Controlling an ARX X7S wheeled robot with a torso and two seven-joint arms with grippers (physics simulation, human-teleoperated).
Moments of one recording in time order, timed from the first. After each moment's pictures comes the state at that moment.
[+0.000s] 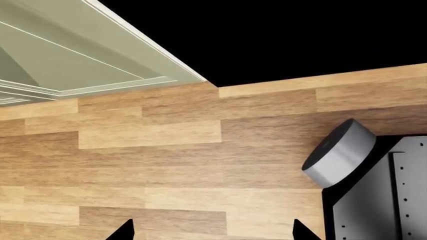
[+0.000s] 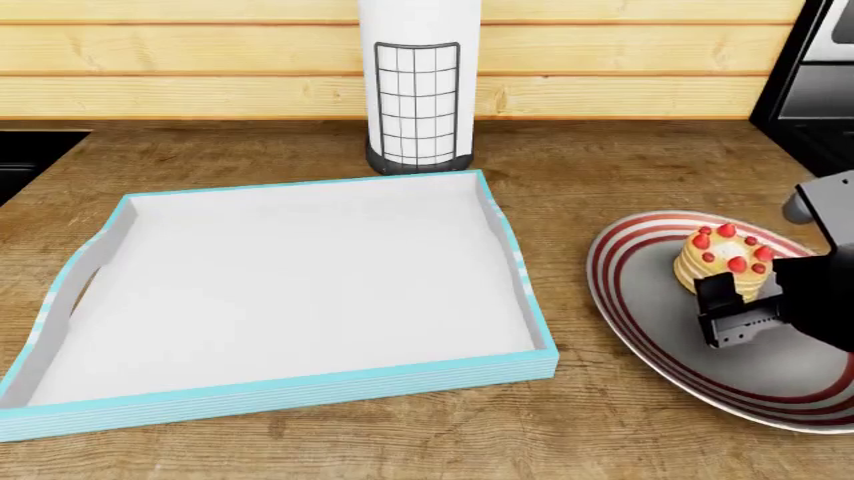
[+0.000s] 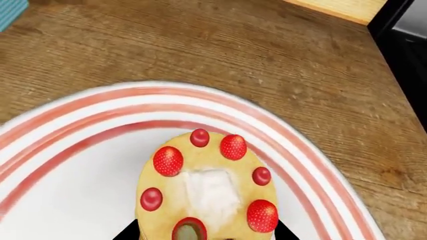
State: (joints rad) left arm 0.21 -0.31 -0.02 -1.31 0.00 0.36 0.02; right arm 1.03 1.16 -0.62 -0.13 1.33 1.06 0.28
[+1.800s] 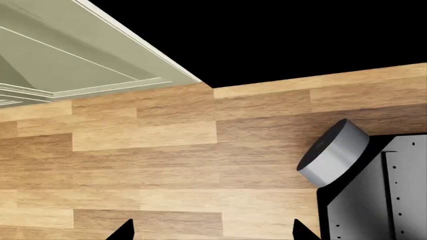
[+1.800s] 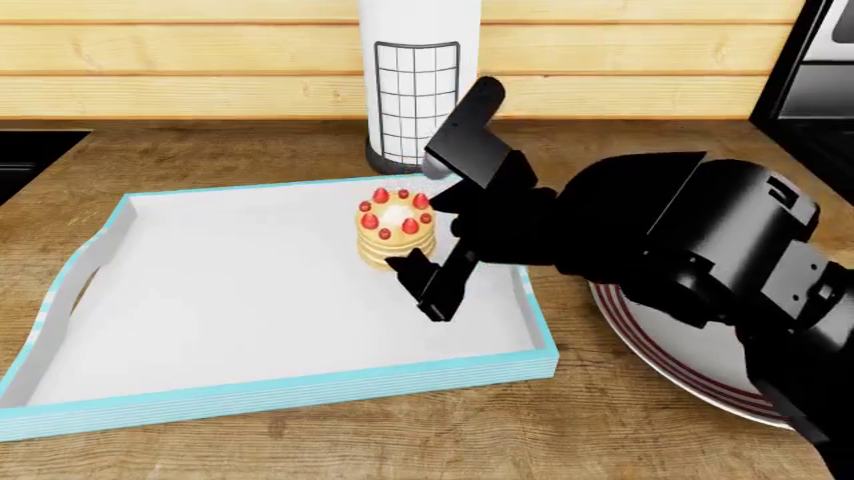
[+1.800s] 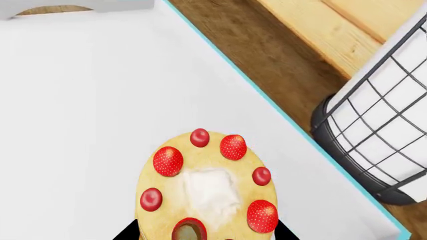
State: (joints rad) left arm 0.21 -0.31 -0.02 -1.31 0.00 0.37 0.04; right arm 1.42 0.46 -1.02 0.02 0.97 0.96 -0.24
